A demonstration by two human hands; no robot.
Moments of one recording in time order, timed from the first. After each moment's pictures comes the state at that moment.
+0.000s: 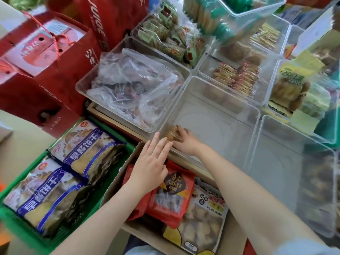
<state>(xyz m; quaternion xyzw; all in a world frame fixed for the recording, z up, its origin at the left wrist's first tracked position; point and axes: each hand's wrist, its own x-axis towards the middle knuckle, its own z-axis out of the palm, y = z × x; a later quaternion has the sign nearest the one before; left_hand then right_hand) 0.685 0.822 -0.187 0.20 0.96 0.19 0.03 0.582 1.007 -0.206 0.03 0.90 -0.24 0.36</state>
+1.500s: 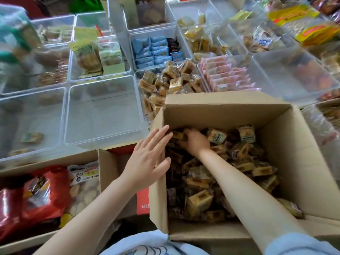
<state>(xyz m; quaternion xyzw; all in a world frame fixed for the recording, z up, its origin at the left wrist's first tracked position) 0.993 1.269 -0.051 0.51 0.82 0.22 0.16 1.052 1.484 -0.141 0.31 0.91 -0.25 0.09</state>
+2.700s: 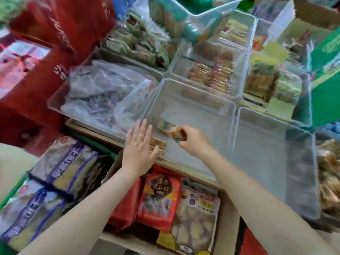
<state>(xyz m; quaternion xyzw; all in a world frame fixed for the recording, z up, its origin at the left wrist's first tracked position) 0.624 0.852 -0.193 0.15 0.98 0.14 0.04 0.602 1.064 -0.149 0.06 0.95 -0.25 0.19</state>
